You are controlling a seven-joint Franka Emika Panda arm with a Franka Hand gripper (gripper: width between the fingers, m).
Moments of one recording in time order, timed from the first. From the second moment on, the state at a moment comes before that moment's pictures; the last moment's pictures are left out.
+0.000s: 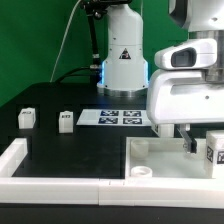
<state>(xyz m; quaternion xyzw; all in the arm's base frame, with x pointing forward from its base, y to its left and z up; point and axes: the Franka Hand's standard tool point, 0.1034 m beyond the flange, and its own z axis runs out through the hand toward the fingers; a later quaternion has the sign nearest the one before) 0.641 0.115 0.068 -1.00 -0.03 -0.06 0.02</state>
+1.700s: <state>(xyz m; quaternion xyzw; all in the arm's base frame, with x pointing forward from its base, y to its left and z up) 0.635 0.120 0.065 -0.78 0.63 -0.02 0.05</state>
